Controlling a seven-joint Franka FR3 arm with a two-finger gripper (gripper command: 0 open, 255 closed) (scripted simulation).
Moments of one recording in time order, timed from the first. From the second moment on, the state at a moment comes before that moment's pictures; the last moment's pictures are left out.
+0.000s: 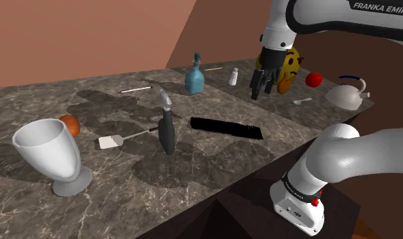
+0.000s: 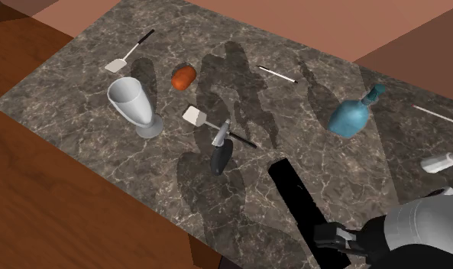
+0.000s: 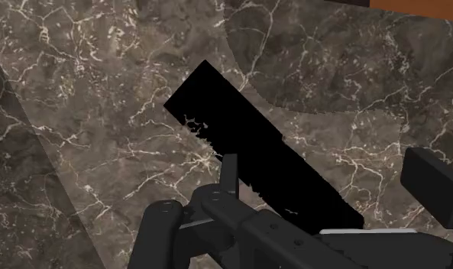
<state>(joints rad) 0.02 -0.80 0.05 -2.44 0.09 1.52 0.04</state>
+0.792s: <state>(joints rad) 0.12 -0.41 0.08 -2.28 0.06 1.76 -0.19</state>
